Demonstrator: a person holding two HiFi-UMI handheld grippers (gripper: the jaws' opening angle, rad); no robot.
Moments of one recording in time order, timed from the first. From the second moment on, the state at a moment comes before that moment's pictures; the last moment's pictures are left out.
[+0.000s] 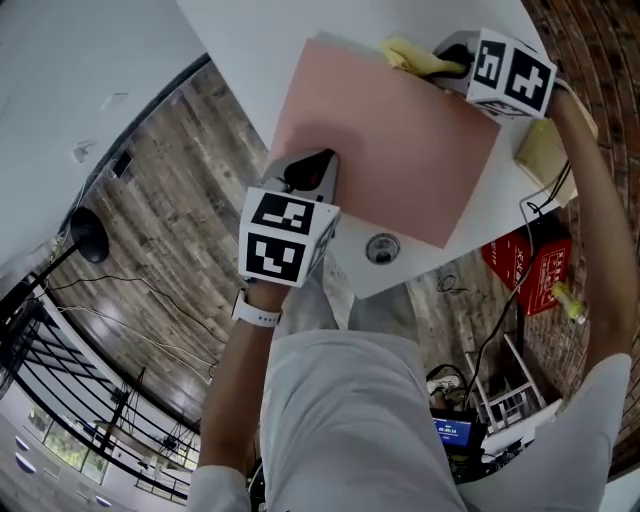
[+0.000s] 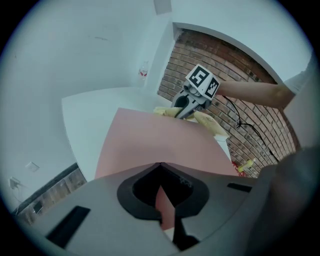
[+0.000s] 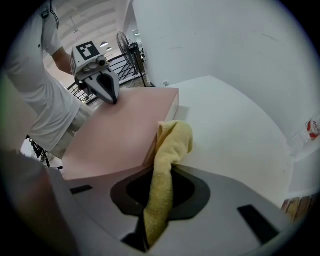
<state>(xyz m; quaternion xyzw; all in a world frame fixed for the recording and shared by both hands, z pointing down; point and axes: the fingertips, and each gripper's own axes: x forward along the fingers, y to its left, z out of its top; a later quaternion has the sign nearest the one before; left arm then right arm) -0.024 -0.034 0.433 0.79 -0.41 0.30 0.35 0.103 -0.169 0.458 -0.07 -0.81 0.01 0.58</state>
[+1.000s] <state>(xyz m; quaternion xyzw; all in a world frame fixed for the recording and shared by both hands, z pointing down) -0.025 -0.035 0.432 0.78 -0.43 0.30 0.33 0.255 -0.094 0.454 0.11 -0.79 0.09 0.60</state>
